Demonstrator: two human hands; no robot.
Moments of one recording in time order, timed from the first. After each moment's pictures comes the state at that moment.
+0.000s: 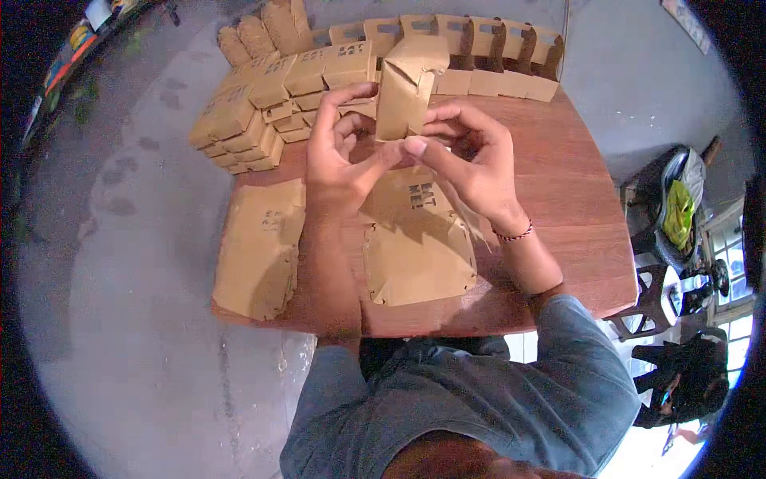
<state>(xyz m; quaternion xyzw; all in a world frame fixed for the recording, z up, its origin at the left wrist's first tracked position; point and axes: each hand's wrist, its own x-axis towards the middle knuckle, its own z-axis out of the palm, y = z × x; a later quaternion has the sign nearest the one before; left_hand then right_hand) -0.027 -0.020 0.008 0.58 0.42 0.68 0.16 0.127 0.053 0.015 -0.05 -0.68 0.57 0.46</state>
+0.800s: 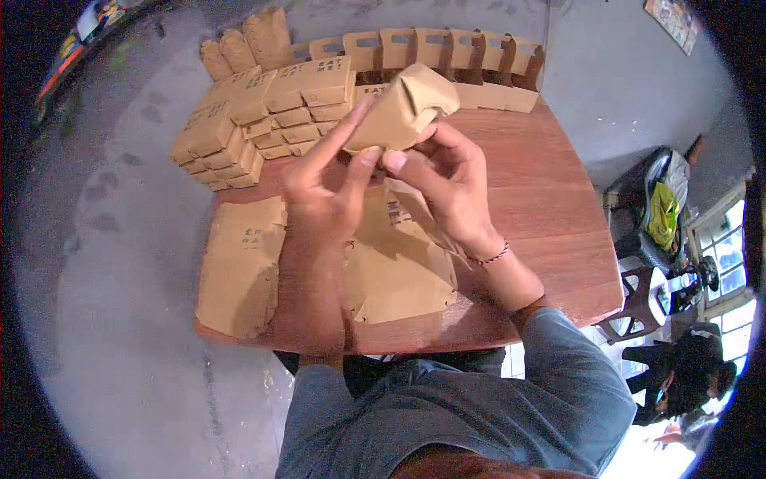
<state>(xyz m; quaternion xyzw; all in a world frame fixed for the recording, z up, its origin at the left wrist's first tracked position) -0.003 -0.023 0.017 0.62 0.46 0.64 -0.06 0.125 0.049 0.011 -0.07 -0.60 0.64 0.47</state>
